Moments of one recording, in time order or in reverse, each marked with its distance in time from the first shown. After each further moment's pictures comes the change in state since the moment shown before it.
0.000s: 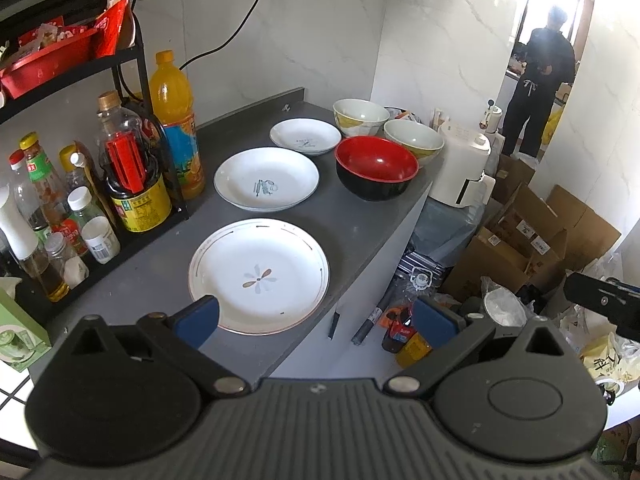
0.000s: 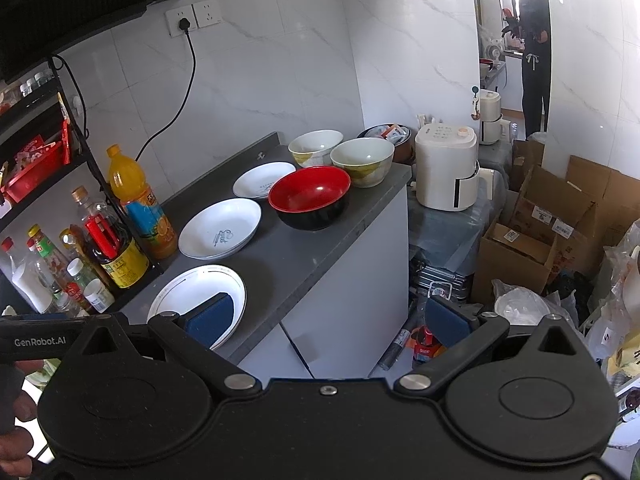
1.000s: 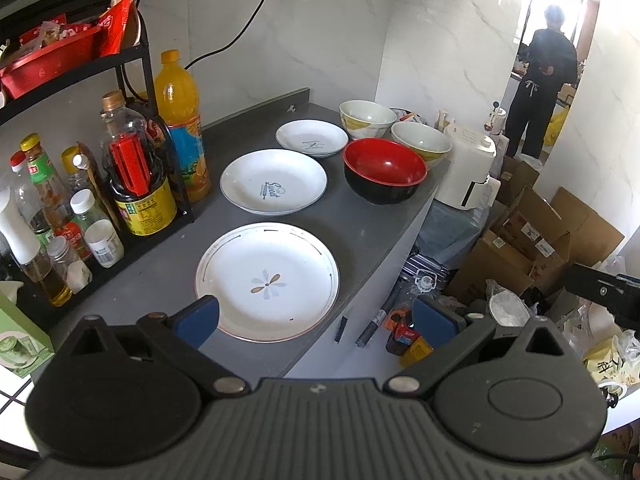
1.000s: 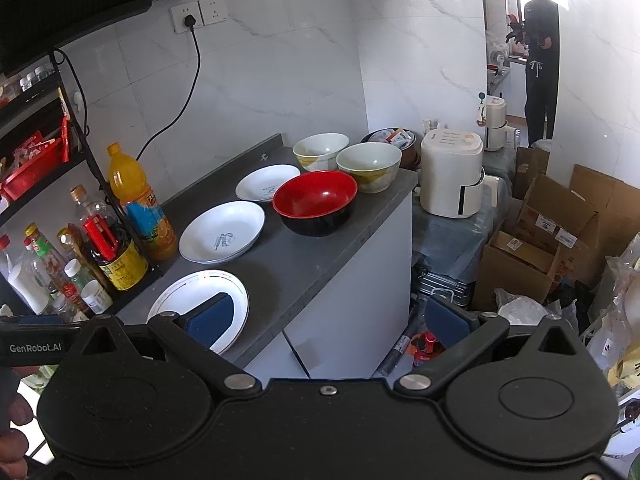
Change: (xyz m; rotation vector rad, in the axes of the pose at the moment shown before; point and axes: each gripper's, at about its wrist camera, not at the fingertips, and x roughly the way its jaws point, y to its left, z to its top) left arm 0.006 0.010 0.005 -0.005 0.001 0.003; right arm 0.010 0.008 0.007 -0.017 -0.004 -0.007
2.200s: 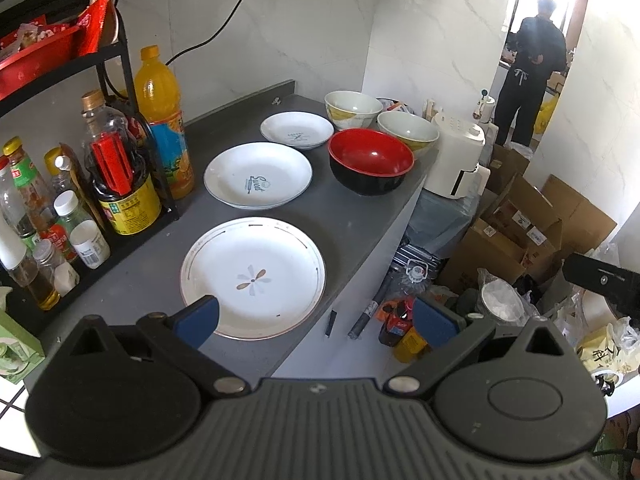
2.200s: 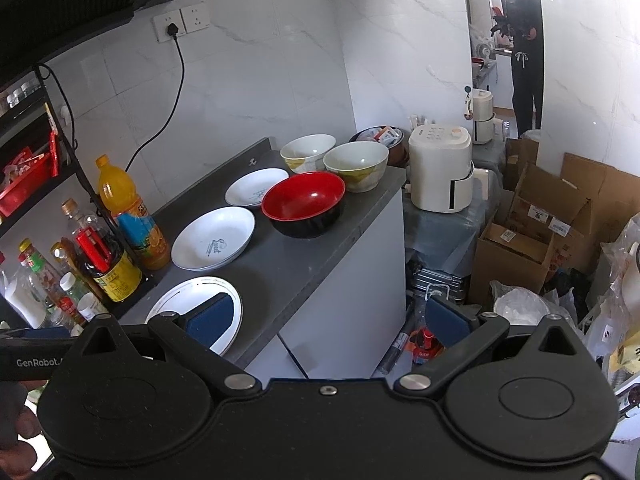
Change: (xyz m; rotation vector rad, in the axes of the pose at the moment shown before) left arm 0.011 -0.008 0.004 0.030 0.028 -0.030; right arm 0.001 -0.004 0.001 0.053 -0.004 -0.026
